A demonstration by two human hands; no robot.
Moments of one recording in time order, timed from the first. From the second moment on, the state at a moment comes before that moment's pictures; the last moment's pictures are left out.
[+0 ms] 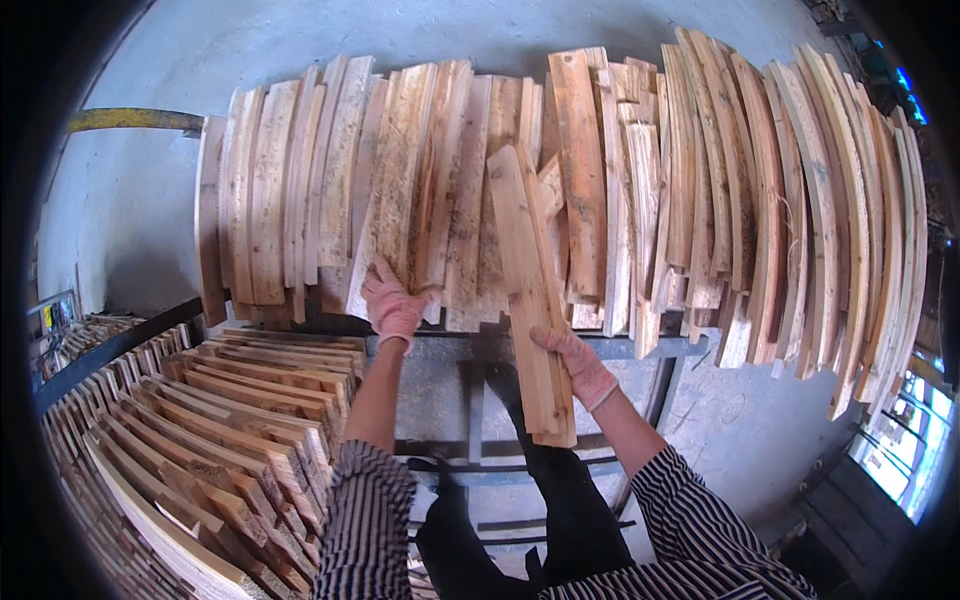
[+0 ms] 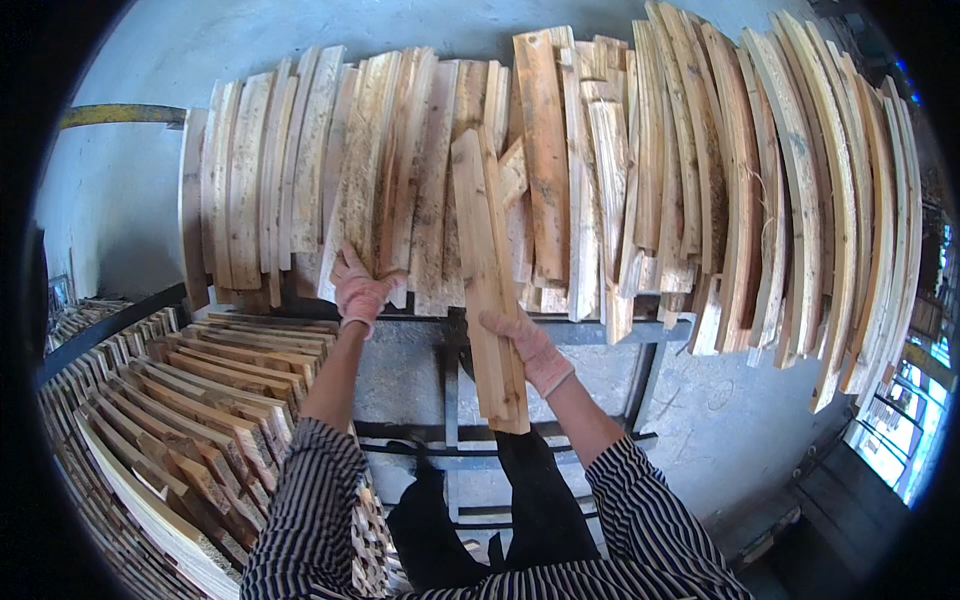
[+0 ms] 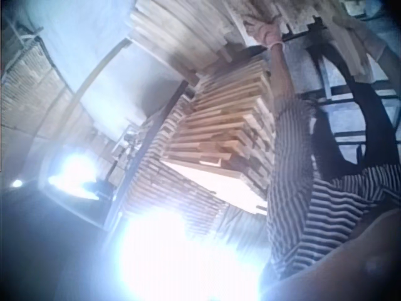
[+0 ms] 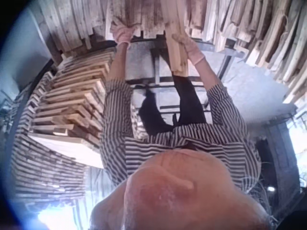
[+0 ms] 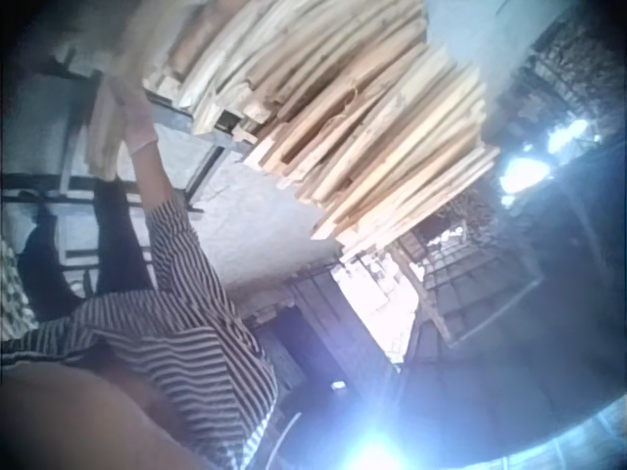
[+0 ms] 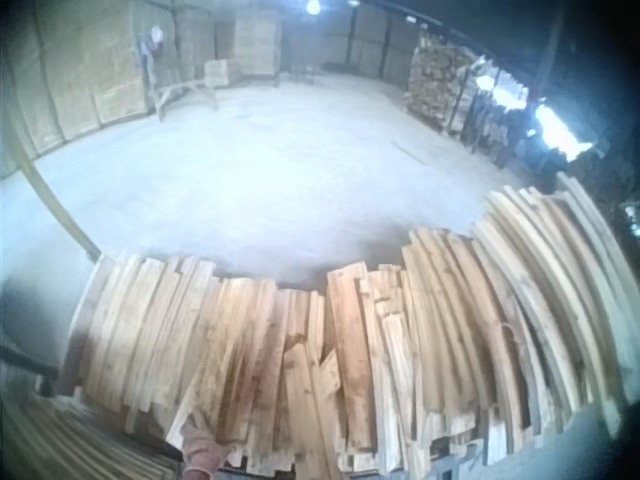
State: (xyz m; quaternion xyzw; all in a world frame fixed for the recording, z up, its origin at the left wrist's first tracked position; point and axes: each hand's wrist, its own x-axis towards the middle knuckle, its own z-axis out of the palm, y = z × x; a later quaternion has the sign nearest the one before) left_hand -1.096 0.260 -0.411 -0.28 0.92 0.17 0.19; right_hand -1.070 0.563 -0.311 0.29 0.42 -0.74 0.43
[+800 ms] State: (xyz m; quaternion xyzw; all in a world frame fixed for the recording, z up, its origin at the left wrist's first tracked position) left_hand -0.899 0.419 -0.137 -0.39 0.61 0.63 0.28; right_hand -1.032 0.558 -0.220 0.13 0.52 -0.69 0.49
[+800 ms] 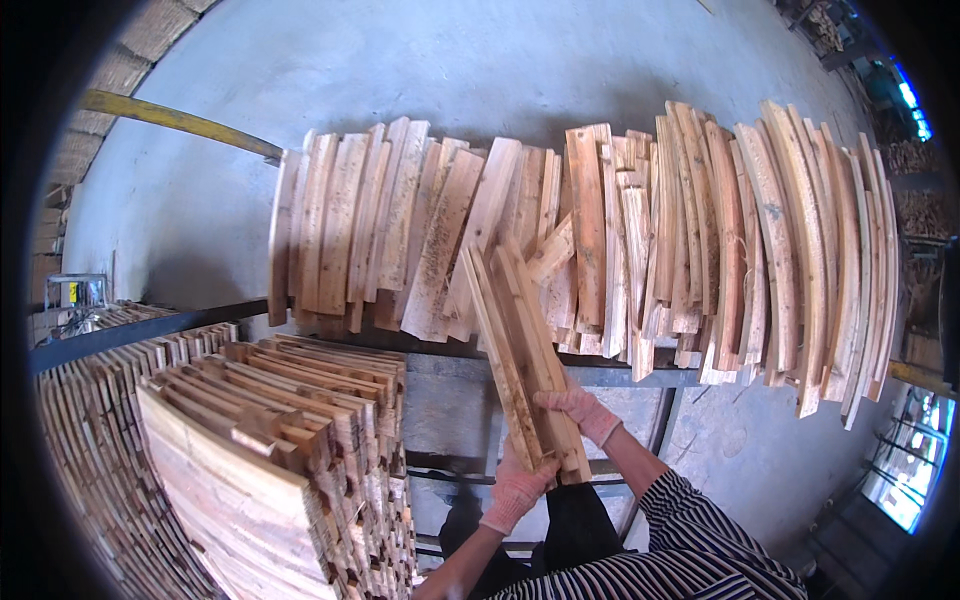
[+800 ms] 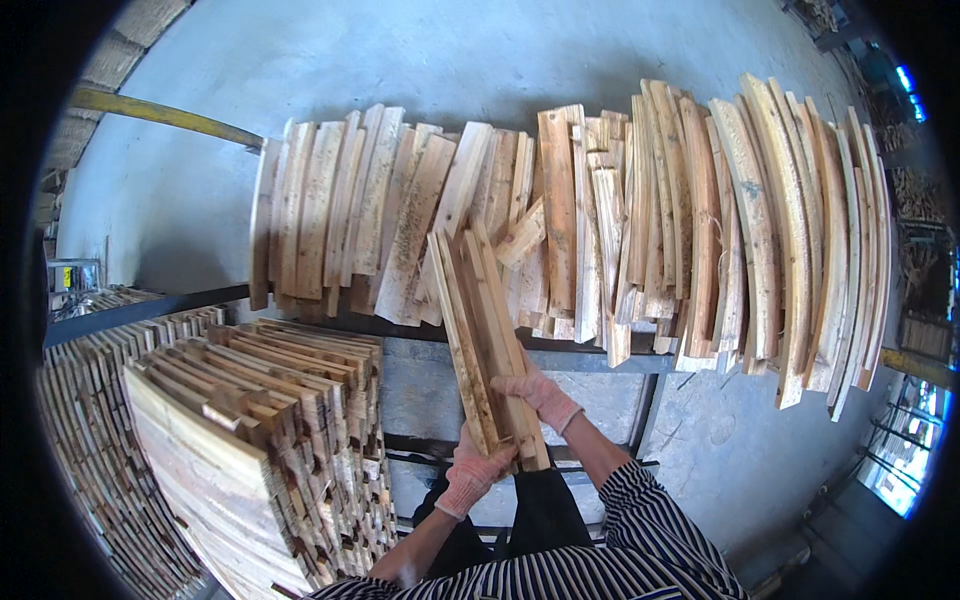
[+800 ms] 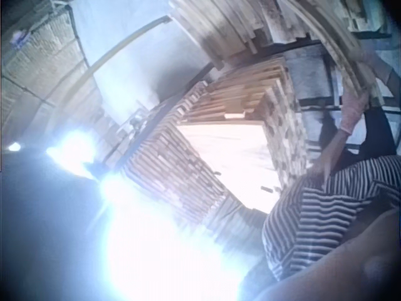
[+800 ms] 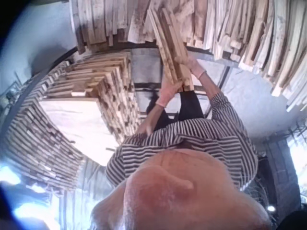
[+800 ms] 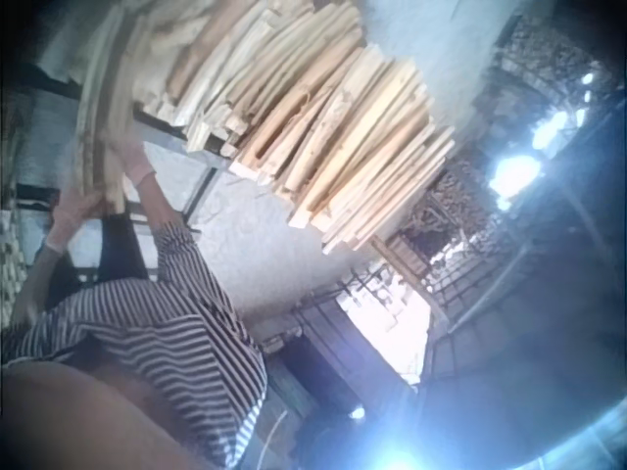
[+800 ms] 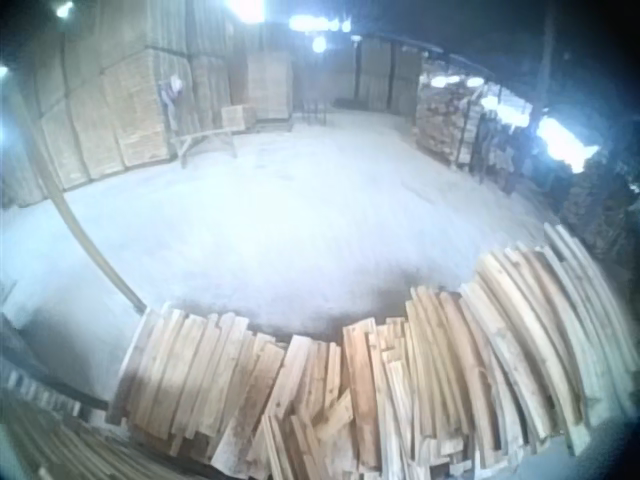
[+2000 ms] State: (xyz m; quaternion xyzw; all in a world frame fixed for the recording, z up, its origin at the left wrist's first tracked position) left_hand -0.359 0.097 0.270 -0.58 0.57 0.43 -0.39; right_hand -0.833 0.150 0.178 -0.68 0.63 -0.11 0.34
